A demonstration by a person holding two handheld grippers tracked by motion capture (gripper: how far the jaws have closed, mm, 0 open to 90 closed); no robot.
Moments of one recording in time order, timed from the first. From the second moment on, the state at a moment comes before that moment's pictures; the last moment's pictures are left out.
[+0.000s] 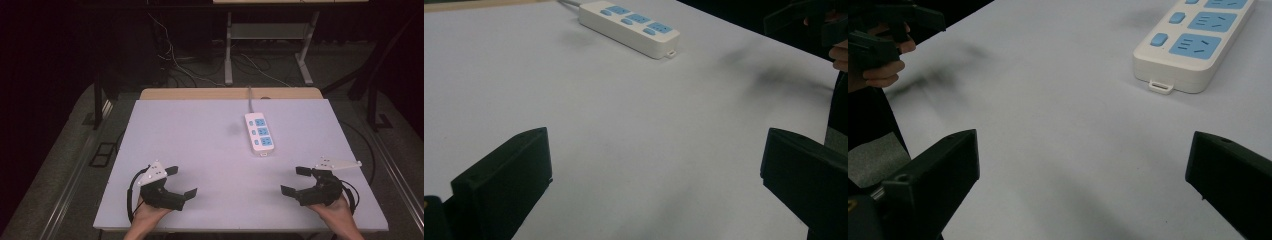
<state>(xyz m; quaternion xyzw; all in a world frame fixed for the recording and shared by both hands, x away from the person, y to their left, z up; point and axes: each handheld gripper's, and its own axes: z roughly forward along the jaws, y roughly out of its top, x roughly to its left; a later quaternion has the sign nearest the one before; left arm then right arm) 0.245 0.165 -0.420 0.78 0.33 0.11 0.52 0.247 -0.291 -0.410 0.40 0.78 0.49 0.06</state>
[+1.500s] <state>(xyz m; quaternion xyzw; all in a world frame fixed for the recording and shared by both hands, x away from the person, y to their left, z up) 0.243 0.161 -0.421 0.78 0.33 0.10 0.53 0.264 -0.285 -0.397 0.39 0.80 0.45 0.04</state>
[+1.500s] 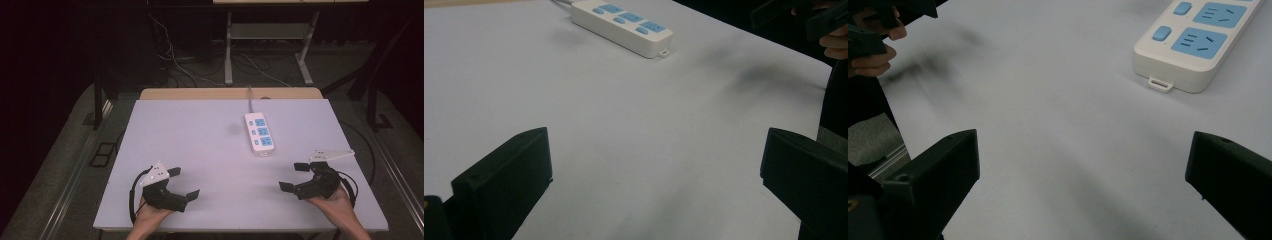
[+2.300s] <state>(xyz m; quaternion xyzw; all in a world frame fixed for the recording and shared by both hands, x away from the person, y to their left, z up) 0.243 0.161 -0.422 0.78 0.33 0.10 0.53 0.307 -0.269 -0.370 0.37 0.83 0.41 0.04</state>
